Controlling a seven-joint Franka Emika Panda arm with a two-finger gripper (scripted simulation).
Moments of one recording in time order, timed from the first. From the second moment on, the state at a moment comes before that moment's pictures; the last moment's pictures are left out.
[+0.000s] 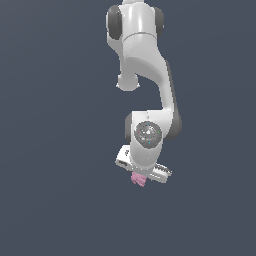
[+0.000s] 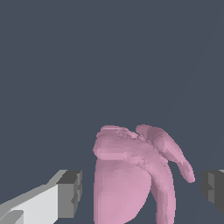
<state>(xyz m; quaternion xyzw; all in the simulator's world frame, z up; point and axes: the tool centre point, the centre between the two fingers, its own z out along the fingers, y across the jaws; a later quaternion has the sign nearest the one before) 0.114 0.050 0.062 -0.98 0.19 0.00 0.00</state>
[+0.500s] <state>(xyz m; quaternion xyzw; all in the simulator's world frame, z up) 0.114 0.050 0.040 -0.98 0.19 0.00 0.00</state>
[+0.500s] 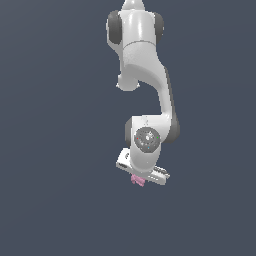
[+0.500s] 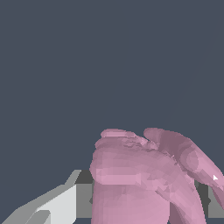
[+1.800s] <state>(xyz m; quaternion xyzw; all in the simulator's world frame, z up) 0.093 0.020 0.045 -0.98 0.19 0.00 0.00</state>
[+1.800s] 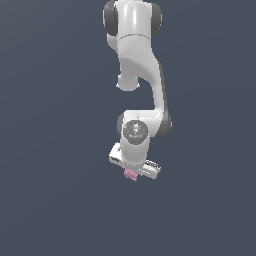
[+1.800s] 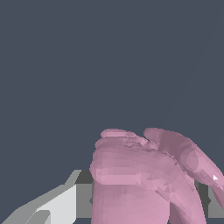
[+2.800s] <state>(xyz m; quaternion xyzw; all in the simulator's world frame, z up) -0.017 -0.140 0.070 -0.98 0.19 0.00 0.00</state>
